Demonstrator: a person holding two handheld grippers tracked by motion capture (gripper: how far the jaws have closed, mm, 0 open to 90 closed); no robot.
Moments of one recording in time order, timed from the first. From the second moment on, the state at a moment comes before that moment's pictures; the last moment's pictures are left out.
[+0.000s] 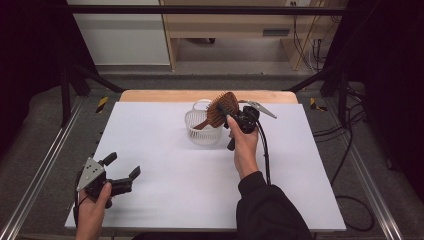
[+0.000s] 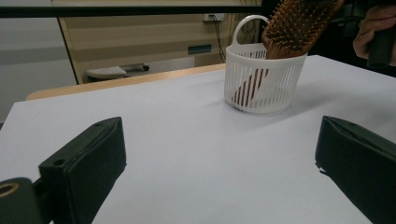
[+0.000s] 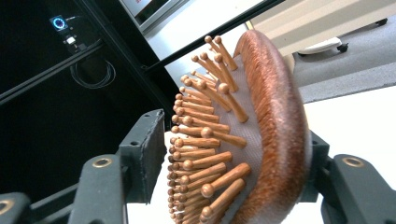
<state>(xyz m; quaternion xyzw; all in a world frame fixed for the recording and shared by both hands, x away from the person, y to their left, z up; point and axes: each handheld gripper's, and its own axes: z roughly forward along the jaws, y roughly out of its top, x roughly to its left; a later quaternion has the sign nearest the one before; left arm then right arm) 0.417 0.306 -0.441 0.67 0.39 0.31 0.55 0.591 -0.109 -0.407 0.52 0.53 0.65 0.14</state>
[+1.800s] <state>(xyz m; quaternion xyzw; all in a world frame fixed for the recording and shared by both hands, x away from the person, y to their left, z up) 0.417 0.306 -0.441 0.68 0.39 0.31 0.55 0.579 -0.105 -0.397 0.50 0.58 0.59 0.24</state>
